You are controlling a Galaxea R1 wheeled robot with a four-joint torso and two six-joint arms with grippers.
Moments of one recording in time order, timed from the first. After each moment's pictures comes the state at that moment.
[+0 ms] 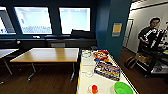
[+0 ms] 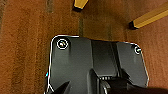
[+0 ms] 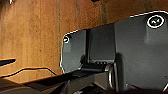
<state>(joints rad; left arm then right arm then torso) 1.49 2.67 -2.28 0.01 -0.20 -0.11 -1.47 2.65 -2.04 -0.13 0.03 0.16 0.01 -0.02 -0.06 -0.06</state>
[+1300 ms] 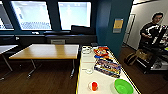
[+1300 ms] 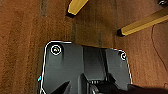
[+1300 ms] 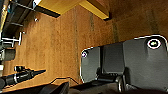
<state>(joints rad) 1.45 2.49 -2.00 0.00 -0.24 -0.12 -1.35 2.09 -1.34 -0.09 0.09 0.17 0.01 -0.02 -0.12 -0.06</state>
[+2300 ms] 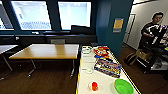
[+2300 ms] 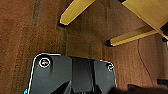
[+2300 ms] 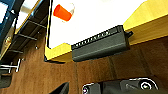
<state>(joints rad) 1.37 2.37 -1.80 -0.01 -0.23 -0.16 -1.02 1.83 -1.15 0.17 0.05 0.17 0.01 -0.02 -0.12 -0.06</state>
